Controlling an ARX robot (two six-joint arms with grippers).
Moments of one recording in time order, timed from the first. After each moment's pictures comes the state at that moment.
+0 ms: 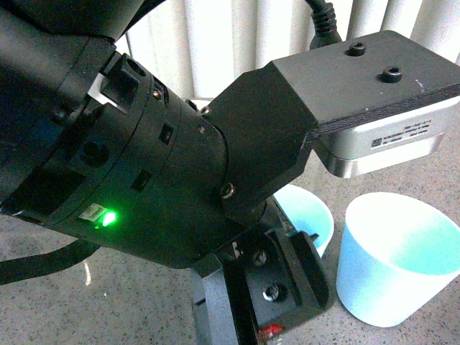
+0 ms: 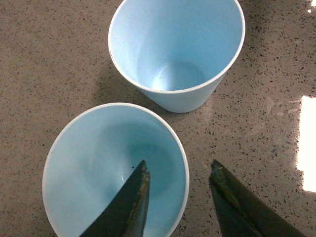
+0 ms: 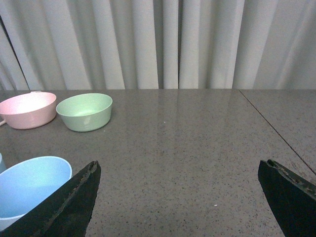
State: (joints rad) left arm -0.65 1.56 0.98 -0.30 0.33 0.68; right arm 0.00 0.00 0.01 0.00 0.00 0.01
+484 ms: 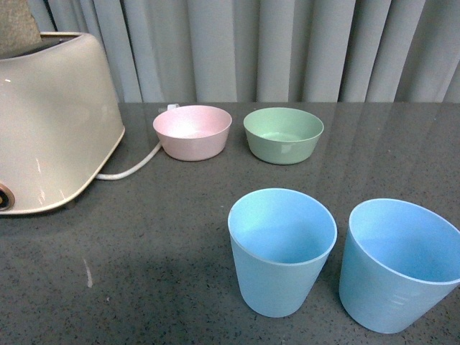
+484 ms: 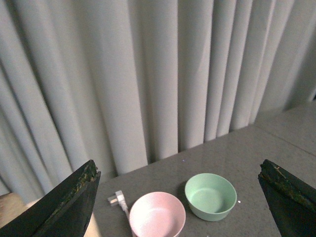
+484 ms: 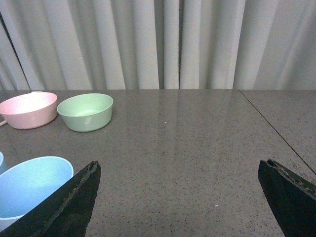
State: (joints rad) left arm -0.14 1.13 0.96 0.22 0.37 0.03; right arm 0.00 0.00 0.01 0.00 0.00 0.01
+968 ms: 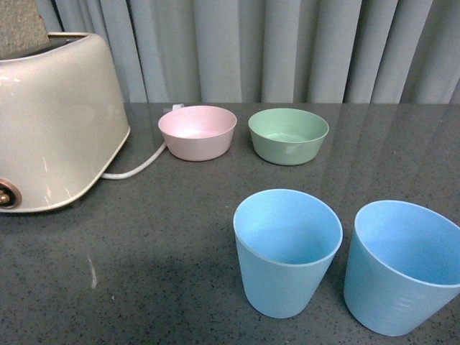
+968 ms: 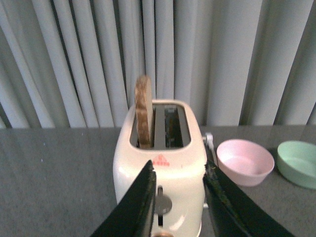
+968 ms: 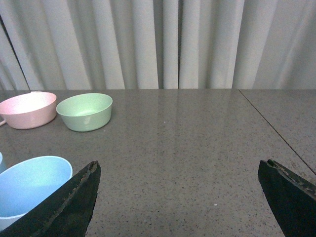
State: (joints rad) left arm -0.01 0.69 0.43 0.27 0.00 0.00; right arm 0.00 0.00 0.01 0.00 0.00 0.01
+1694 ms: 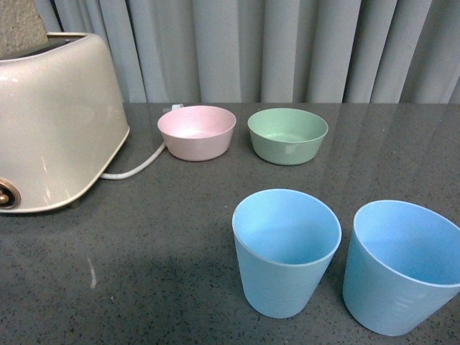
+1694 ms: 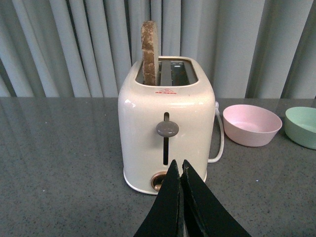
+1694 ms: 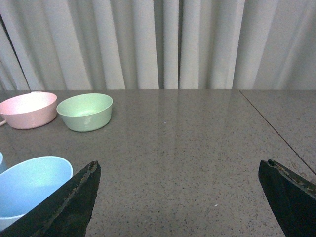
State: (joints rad) left arm 0.00 0.45 0.14 0.32 0.00 0.00; right arm 0.00 0.00 0.01 0.00 0.00 0.01
